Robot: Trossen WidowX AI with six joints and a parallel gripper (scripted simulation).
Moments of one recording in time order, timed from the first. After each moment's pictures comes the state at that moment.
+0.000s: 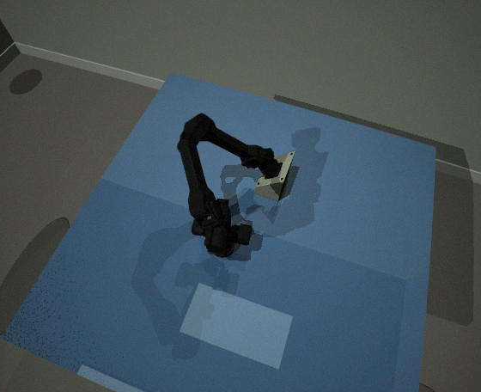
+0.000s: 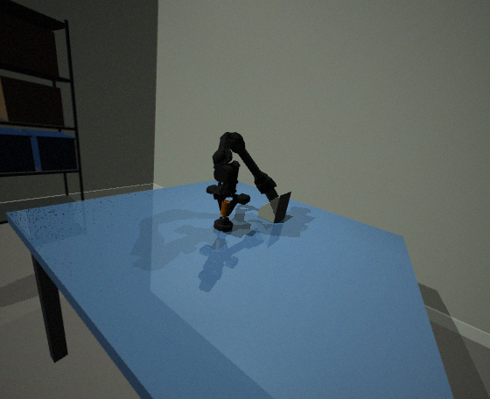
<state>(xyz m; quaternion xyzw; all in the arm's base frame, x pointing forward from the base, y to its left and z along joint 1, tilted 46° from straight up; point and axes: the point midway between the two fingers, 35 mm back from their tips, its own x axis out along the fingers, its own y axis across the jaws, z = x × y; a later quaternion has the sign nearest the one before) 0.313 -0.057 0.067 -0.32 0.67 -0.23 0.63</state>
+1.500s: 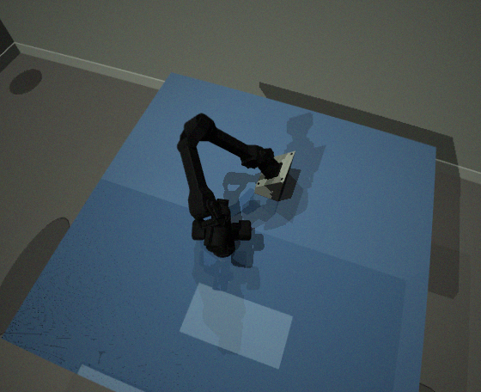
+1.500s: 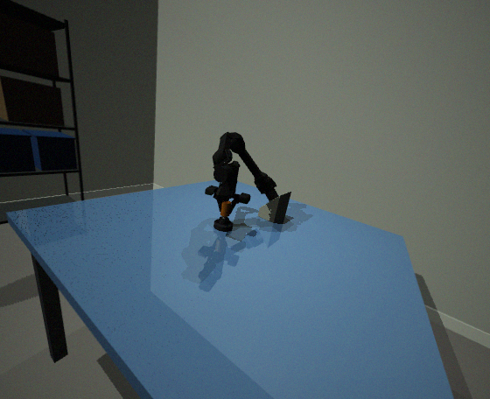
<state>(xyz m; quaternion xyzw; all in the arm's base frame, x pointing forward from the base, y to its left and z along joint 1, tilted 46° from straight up) 0.313 -0.058 0.066 -0.38 0.69 -0.16 0.59</state>
